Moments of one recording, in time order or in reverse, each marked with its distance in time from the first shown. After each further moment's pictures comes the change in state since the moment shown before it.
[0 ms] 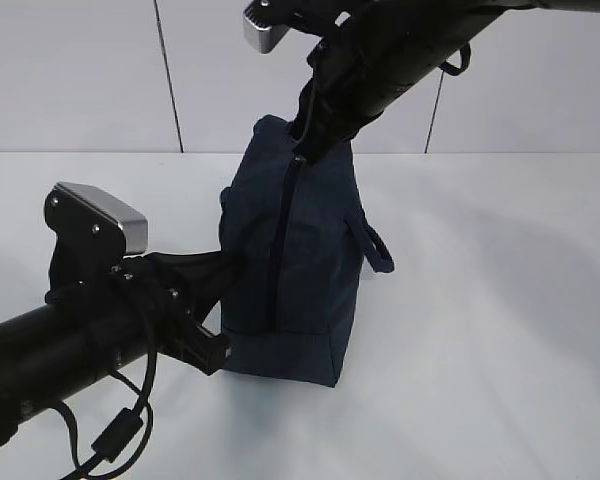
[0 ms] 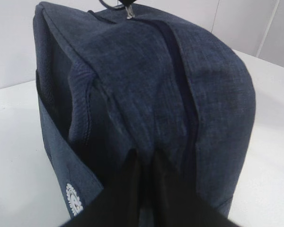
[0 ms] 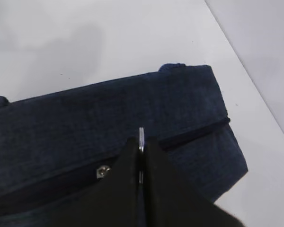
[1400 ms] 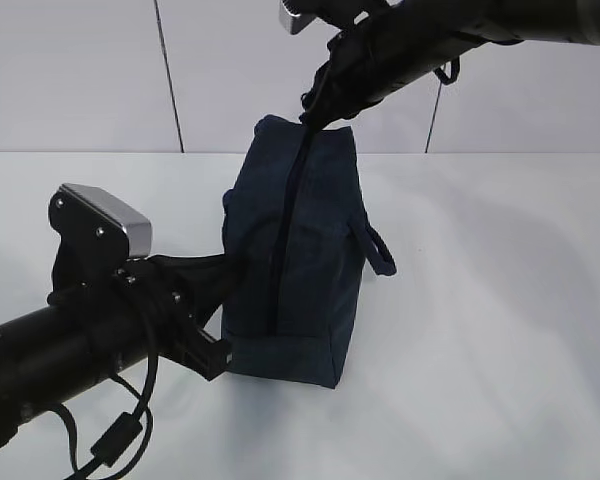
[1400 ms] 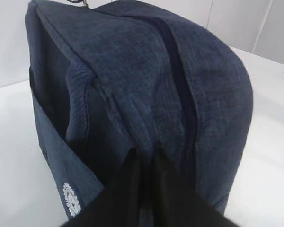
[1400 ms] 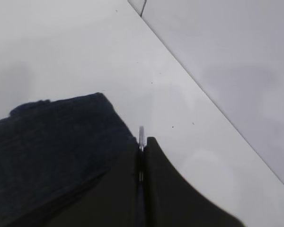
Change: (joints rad) left arm 0.000 0.000 0.000 0.021 0.008 -0.004; right arm -0.122 0.166 -0.110 0.161 -0.182 -0.081
